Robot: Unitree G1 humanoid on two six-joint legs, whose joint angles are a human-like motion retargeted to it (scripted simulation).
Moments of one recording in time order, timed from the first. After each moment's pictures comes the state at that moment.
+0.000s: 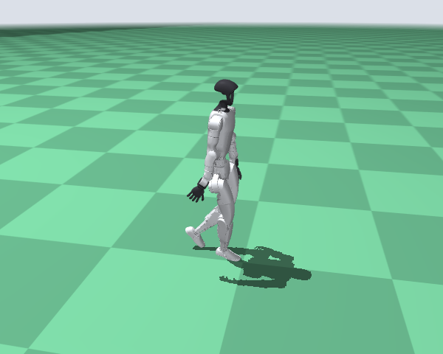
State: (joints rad) left arm -0.07 0.09 0.23 1.37 0.51 0.13 -0.02; right arm -0.01 -0.17 -0.21 1.63 -0.44 0.36 0.10; waist 0.00 -0.09 0.15; left_leg 0.07 -0.04 0.27 0.76 0.10 0.26; right_leg -0.07 0.05 -0.27 0.23 -0.24 -0.22
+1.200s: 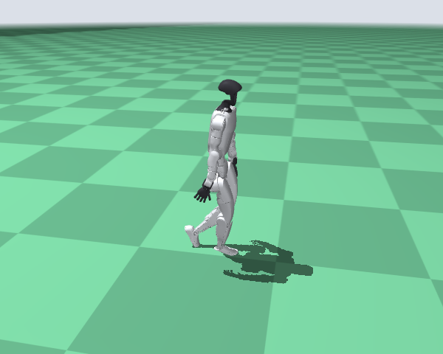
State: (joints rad) left arm -0.07 0.12 0.08 1.33 0.67 0.13 -0.13; right arm -0.05 -0.15 -0.21 1.54 -0.40 0.29 0.17; waist -0.05 -0.06 0.16; left_leg -0.10 -0.08 0.22 0.93 0.25 0.26; right_leg -0.14 0.07 -0.28 0.30 -0.54 -0.15
